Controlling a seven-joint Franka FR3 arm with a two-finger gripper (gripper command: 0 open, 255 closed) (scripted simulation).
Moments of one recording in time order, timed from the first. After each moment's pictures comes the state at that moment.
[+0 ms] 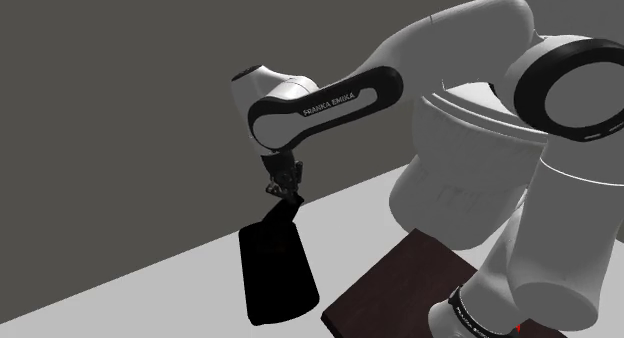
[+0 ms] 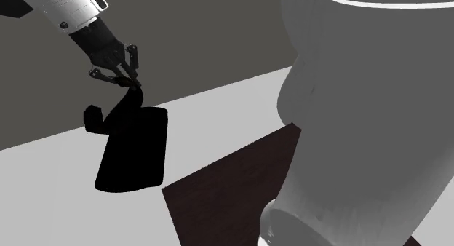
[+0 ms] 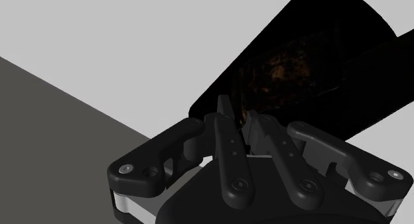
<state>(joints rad) 0.26 0.27 0.21 -1.88 -0.16 1.77 0.24</state>
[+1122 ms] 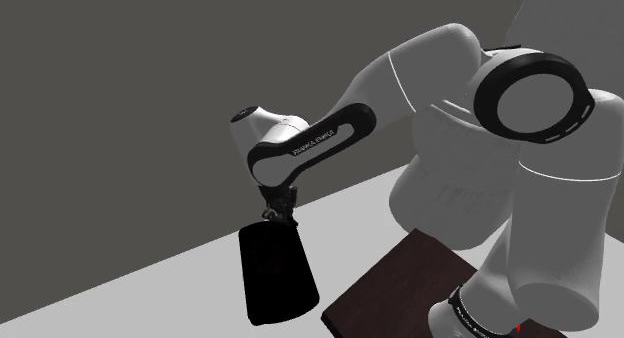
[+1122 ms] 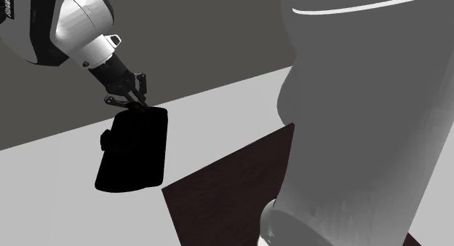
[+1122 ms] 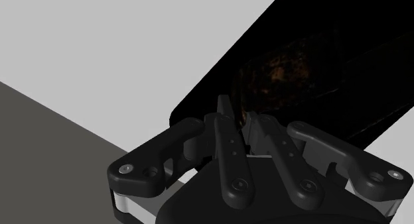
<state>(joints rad) 0.28 0.41 0.20 -1.93 -0.19 1.94 0.29</state>
